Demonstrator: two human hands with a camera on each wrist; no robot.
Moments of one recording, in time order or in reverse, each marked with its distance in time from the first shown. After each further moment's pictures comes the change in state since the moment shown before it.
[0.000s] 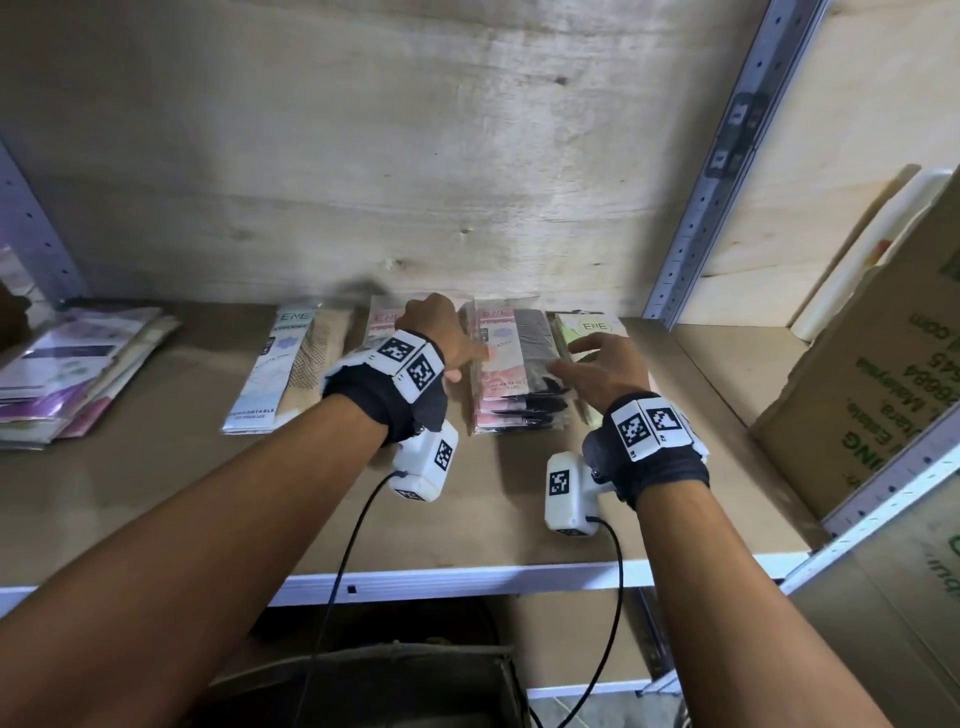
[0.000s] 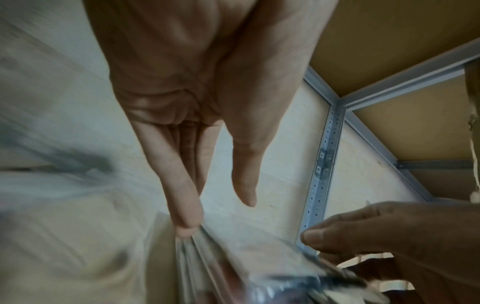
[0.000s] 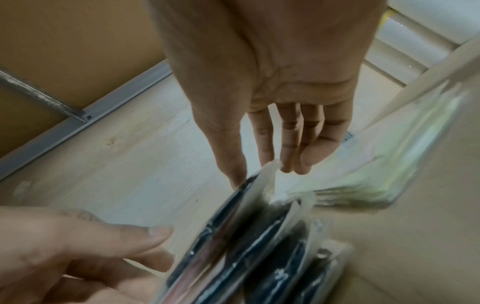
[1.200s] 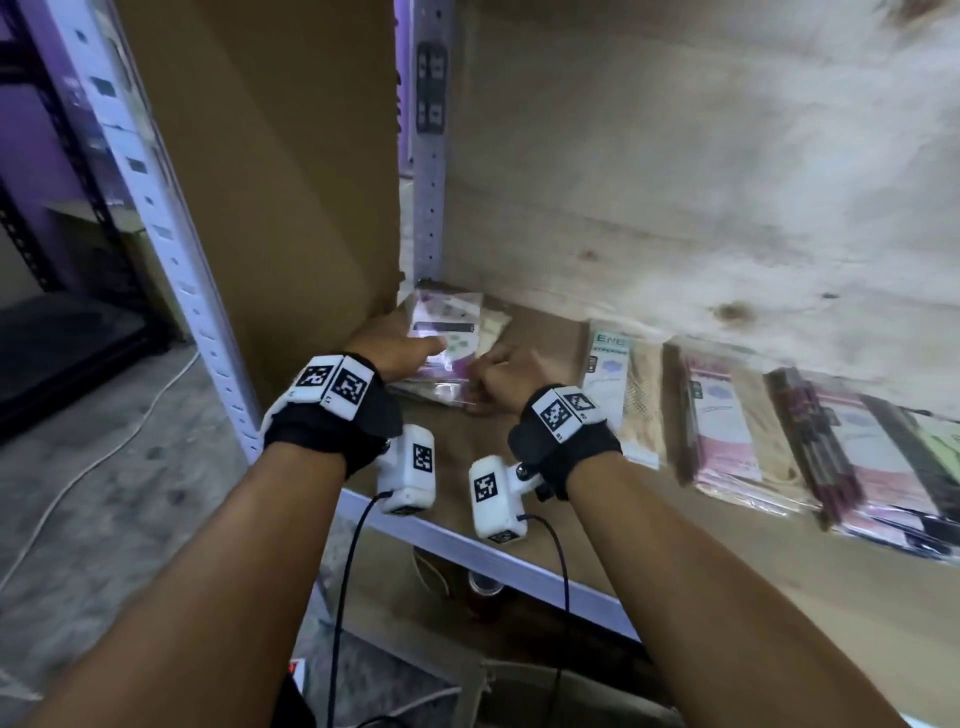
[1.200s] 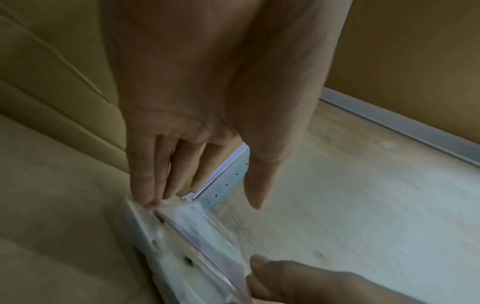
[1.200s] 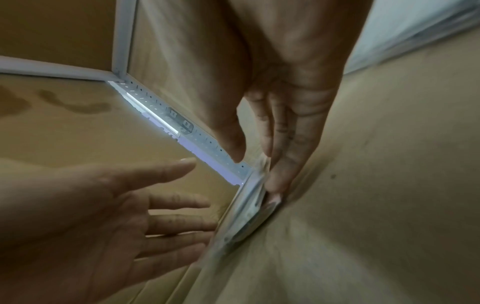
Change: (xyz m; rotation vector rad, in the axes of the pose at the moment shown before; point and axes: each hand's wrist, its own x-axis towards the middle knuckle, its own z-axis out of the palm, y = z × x) left_hand -0.081 -0.335 -0.215 -0.003 0.239 -0.291; right_hand -0.141 -0.264 0.321 0.405 -0.771 -0.075
